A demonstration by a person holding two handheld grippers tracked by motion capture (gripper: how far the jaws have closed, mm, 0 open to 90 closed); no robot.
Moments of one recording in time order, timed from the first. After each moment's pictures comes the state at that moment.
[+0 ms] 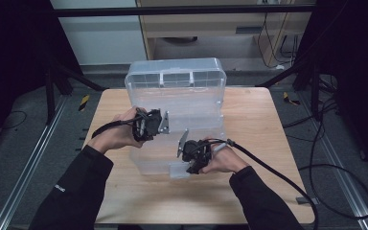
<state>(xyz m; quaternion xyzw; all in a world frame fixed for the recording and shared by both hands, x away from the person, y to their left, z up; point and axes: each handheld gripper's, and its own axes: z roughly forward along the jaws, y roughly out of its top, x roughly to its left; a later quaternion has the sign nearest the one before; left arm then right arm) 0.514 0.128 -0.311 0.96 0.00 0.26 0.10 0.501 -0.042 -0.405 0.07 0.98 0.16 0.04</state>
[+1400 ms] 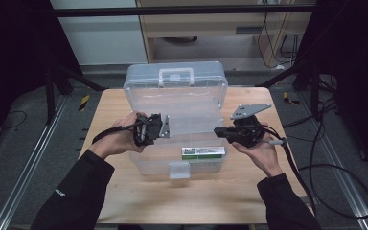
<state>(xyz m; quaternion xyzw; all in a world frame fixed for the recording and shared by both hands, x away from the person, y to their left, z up) 0.506 0.127 -0.317 0.96 0.01 0.26 0.10 0.491 -0.167 -0.325 0.29 0.83 0.45 0.14</state>
